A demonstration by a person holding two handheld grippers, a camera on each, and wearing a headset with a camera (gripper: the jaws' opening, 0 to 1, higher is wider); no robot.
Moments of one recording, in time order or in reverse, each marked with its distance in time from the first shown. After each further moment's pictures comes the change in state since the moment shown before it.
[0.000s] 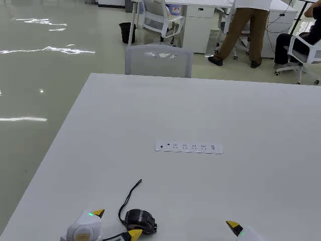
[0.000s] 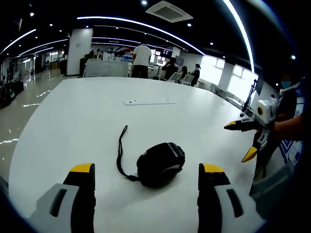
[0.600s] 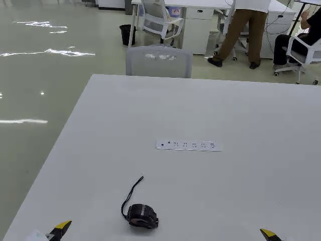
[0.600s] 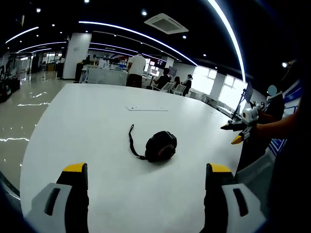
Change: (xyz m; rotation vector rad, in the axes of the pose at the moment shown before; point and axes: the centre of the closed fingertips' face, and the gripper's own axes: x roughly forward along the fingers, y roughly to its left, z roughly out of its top) left arm -0.101 0.017 -0.012 -0.022 -0.073 -0.074; right arm -0.074 -0.023 -0.038 0.117 -0.026 -0.115
